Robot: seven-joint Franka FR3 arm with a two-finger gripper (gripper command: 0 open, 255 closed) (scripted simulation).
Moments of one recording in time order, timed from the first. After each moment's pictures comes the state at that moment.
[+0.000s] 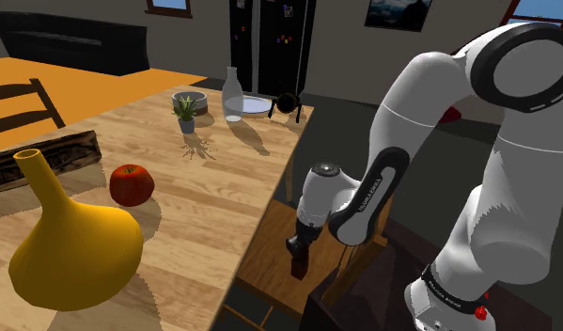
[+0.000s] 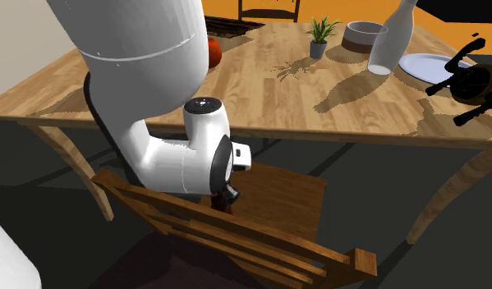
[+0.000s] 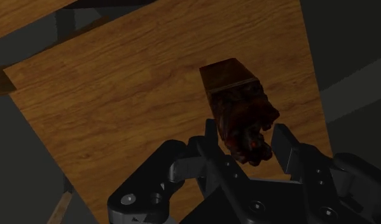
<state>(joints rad) 0.26 0.19 0.12 -2.75 -0.19 3.02 0.67</state>
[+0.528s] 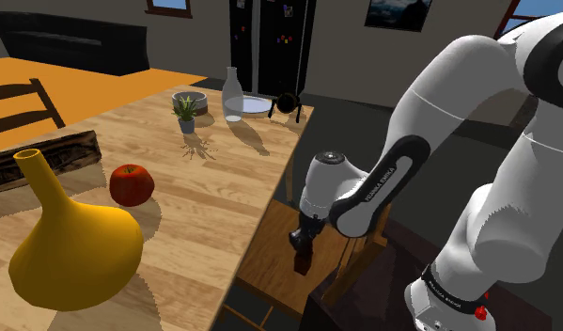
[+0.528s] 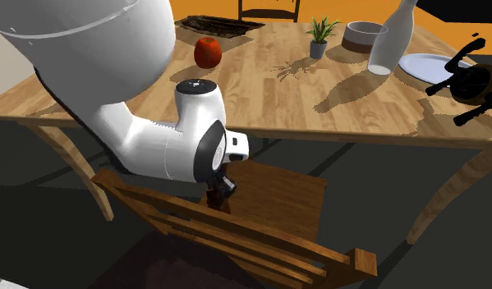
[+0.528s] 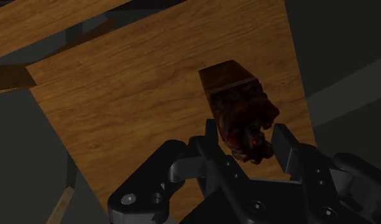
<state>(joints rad) 0.21 0.03 0.22 -2.79 -0.04 2.88 0.55</state>
